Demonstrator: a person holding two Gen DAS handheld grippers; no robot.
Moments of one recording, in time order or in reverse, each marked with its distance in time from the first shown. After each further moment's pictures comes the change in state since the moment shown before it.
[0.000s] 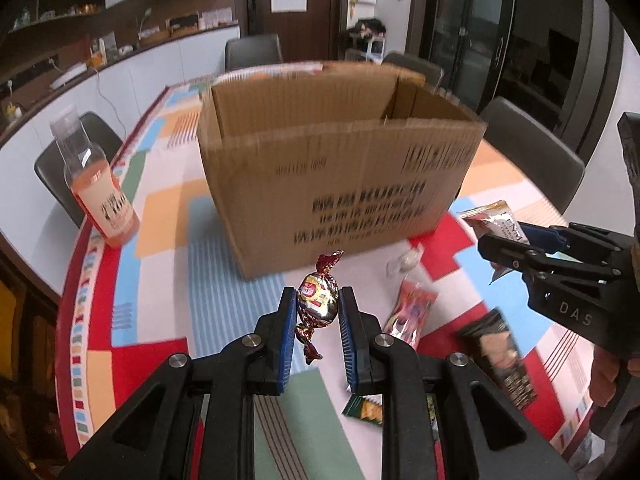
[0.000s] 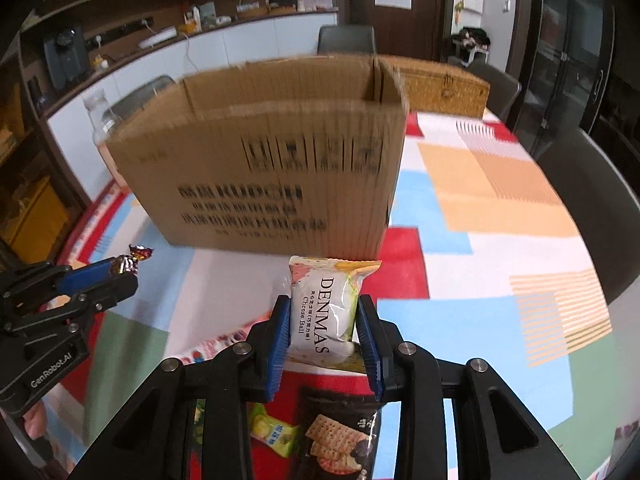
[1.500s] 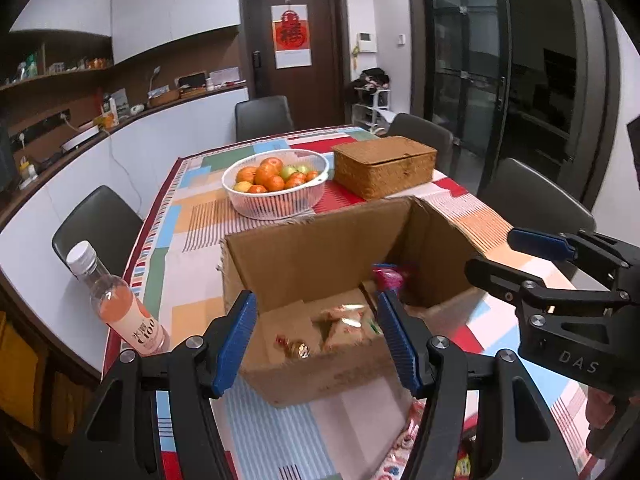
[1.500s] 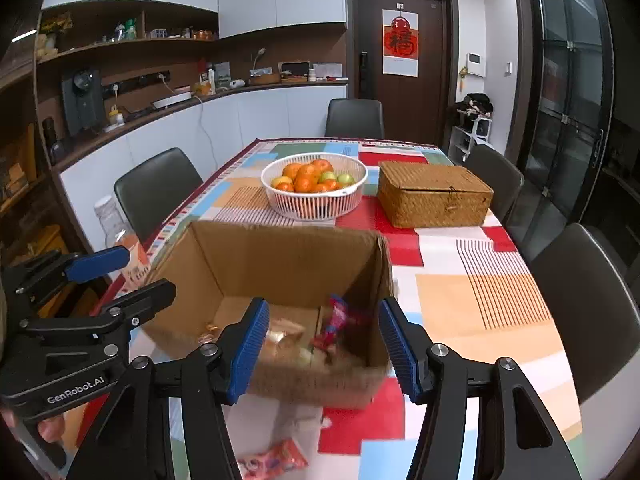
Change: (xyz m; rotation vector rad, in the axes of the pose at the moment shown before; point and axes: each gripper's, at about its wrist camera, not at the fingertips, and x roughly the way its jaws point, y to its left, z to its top) left arm -0.020 -0.003 0.096 0.059 -0.180 0.068; right arm -0.033 0.002 0.095 -0.037 -0.216 0.014
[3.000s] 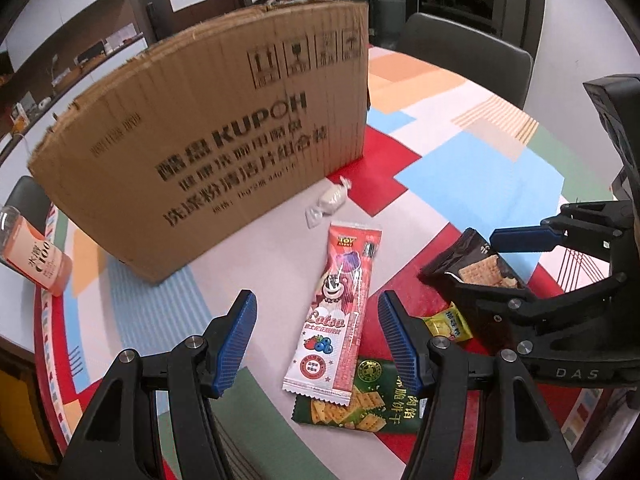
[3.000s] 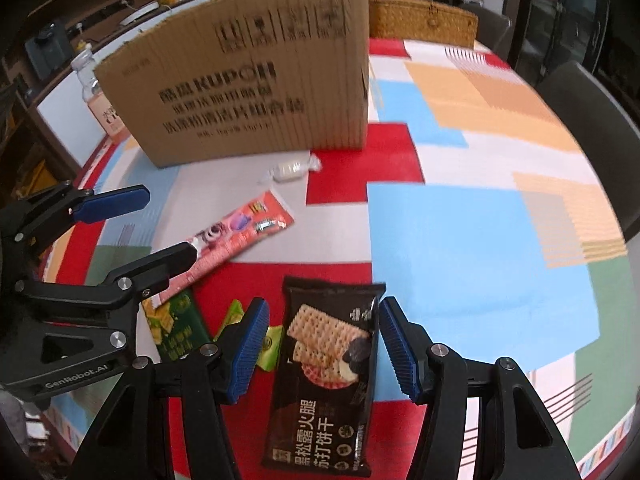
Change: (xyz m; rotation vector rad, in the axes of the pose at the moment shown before) left arm 0.053 -0.072 -0.131 0.255 0.311 -0.190; right arm 0.017 -0.015 -0.178 0.138 0.439 0.009
